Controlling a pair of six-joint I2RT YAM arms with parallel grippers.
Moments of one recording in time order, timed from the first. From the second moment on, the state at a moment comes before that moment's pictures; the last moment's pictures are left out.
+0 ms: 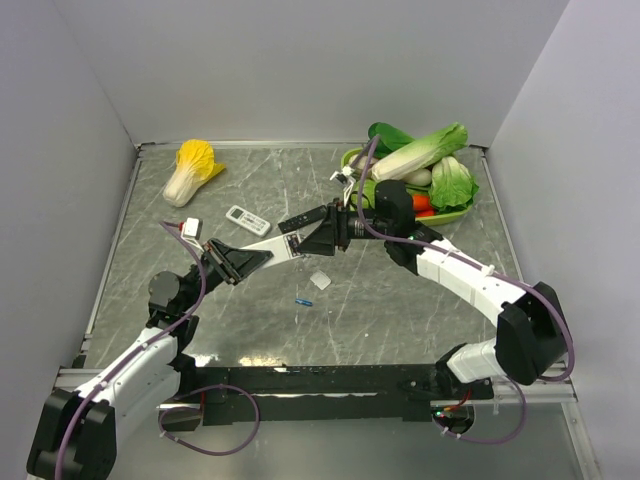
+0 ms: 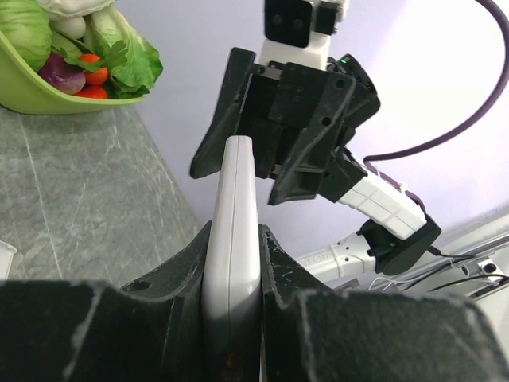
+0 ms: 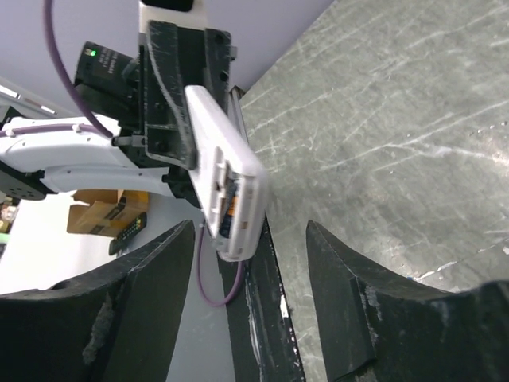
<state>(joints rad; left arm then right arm) -0.30 0.80 0.19 0.94 0.59 -1.31 0.58 1.37 0.97 0.21 -0.86 0.63</state>
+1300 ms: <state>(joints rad) -0.30 0.82 0.21 0.96 0.62 -1.30 0.62 1.39 1.00 0.15 -0.81 0.63</state>
